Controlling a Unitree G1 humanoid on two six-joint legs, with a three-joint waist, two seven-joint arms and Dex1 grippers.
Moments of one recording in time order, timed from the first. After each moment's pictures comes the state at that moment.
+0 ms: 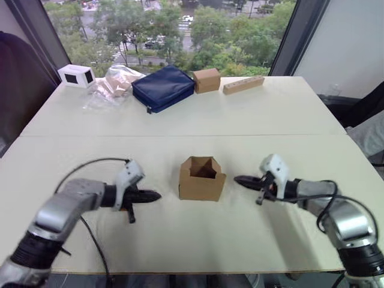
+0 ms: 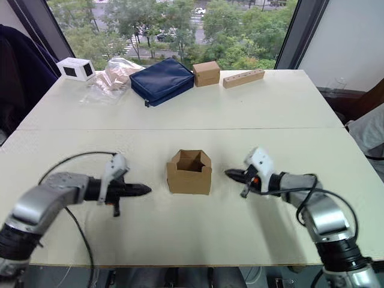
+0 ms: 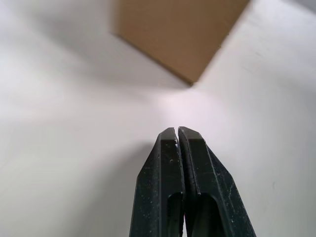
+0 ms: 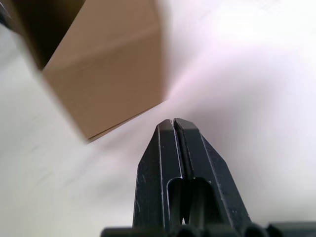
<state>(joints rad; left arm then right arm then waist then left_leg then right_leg) -0.31 0.81 -0.06 -0.17 -0.48 0.73 -1.08 -0.22 -0.71 -0.07 -0.25 0.41 0.56 0.90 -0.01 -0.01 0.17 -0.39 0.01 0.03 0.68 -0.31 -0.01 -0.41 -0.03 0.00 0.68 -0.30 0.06</state>
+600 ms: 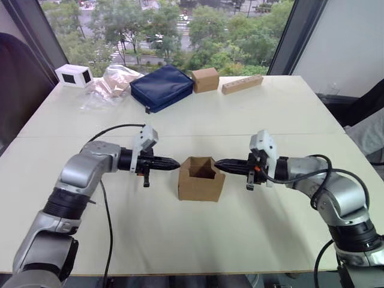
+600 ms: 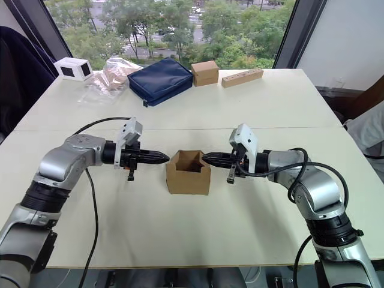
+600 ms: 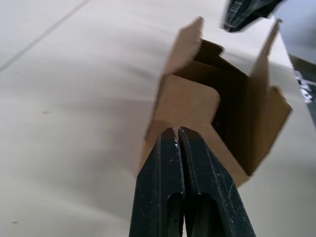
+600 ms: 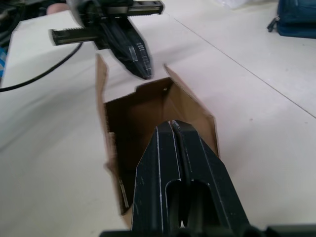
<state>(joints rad) -0.64 0.66 -0.18 0.06 -0.45 0.64 -1.25 -0.42 -0.67 0.06 -0.30 0.55 0.68 0.94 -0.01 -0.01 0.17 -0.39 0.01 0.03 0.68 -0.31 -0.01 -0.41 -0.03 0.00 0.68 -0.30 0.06</state>
